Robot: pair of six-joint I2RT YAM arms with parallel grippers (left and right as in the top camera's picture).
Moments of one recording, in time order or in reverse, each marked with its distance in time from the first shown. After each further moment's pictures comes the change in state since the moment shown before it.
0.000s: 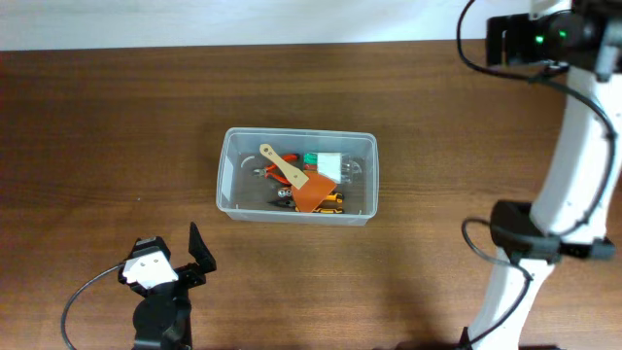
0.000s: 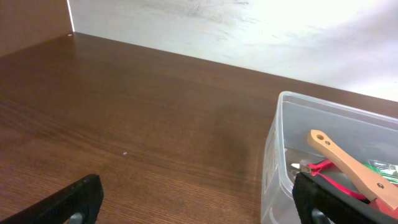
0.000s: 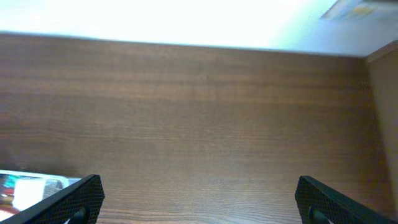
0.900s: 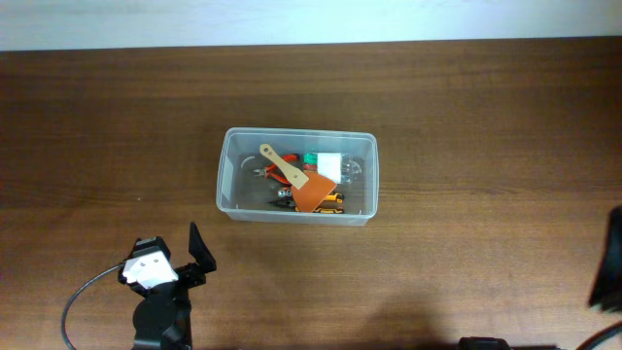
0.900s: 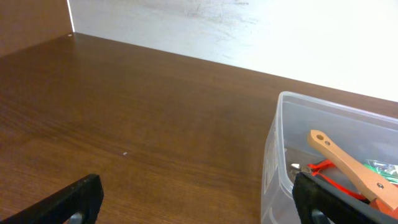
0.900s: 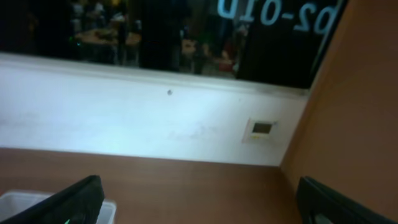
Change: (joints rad) left arm 0.000 0.000 0.000 0.000 0.000 0.000; right arm 0.034 -1.338 -0.956 0.388 -0.003 -0.001
